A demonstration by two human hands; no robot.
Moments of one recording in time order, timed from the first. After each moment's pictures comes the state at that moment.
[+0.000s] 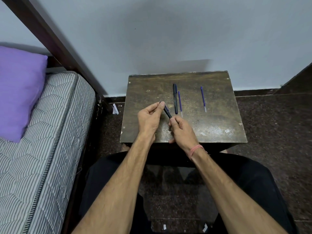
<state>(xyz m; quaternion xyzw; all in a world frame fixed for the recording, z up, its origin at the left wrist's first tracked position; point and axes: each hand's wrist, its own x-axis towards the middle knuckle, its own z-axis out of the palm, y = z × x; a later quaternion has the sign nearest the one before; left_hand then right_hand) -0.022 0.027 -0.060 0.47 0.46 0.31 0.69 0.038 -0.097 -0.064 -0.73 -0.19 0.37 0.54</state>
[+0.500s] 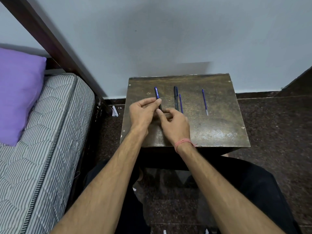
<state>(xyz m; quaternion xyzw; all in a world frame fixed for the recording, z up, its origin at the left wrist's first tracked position) -0.026 0.062 -0.033 0.49 0.49 0.28 0.67 0.032 -0.052 -0.042 -0.83 -0.22 0.20 0.47</state>
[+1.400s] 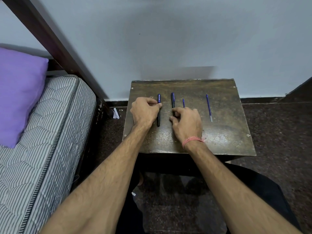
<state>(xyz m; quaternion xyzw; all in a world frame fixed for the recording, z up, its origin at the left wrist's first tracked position) -0.004 0.099 -0.045 0.71 0.56 0.20 0.39 0.069 -0.045 -0.037 -0.91 -0.31 0.07 0.27</state>
